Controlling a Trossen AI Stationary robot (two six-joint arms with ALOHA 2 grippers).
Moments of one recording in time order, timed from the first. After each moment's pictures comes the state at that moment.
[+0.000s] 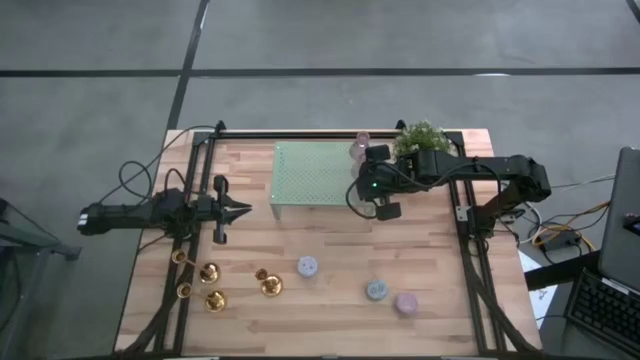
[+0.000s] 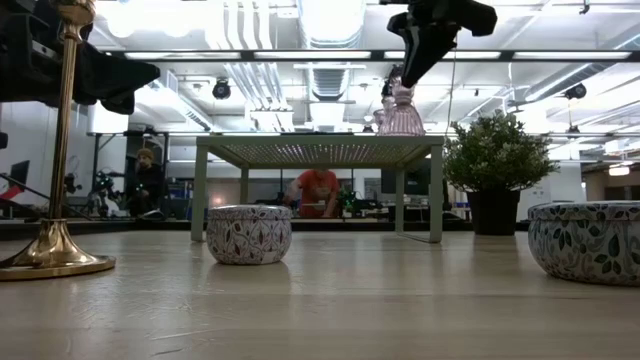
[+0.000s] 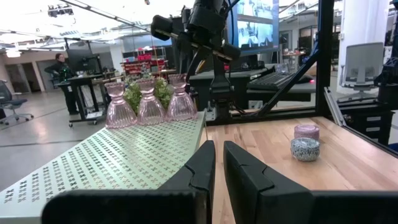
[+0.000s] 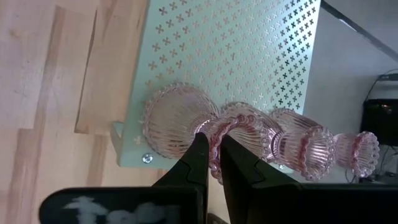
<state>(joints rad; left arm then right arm) 0.00 0.04 0.03 0.07 -0.07 0.12 -0.03 1.54 1.50 -1.10 0.35 -0.33</state>
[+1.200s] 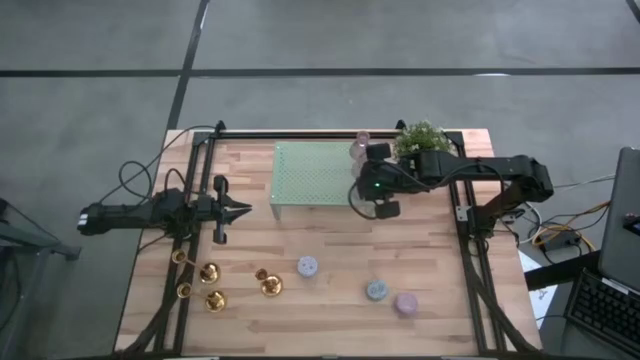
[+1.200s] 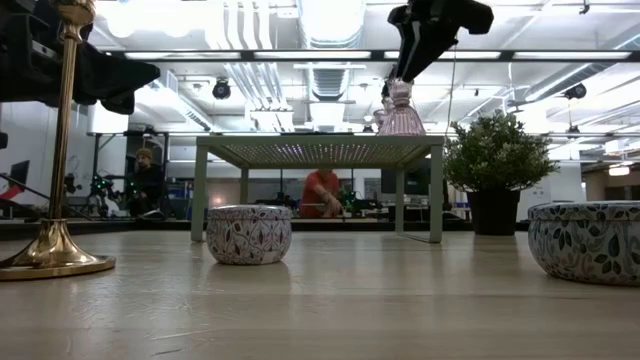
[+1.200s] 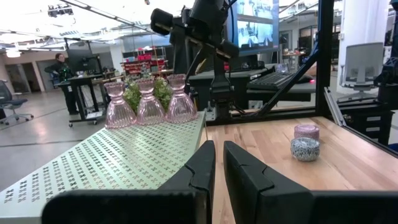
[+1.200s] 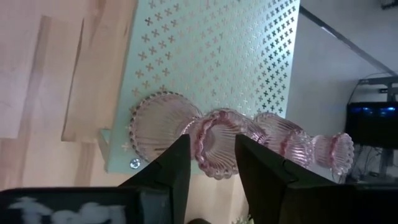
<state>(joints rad) 0.00 0.04 0.03 0.07 -0.07 0.12 -0.01 1.51 1.50 -1.07 0.39 -0.34</state>
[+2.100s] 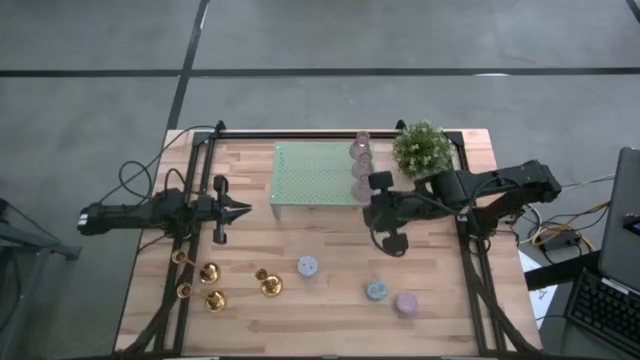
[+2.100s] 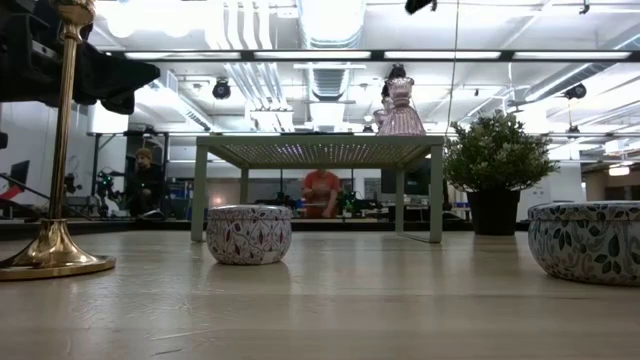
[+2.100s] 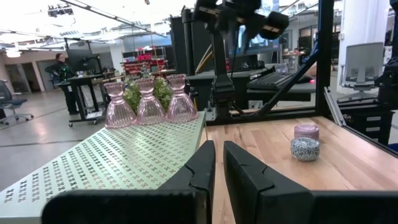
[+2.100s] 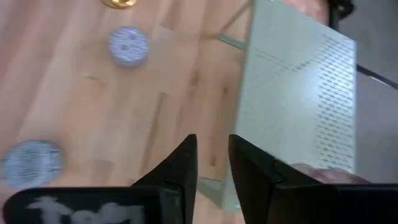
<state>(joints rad) 0.00 0.04 0.03 0.07 -0.07 0.12 0.25 1.48 1.56 -1.06 0.27 -0.12</state>
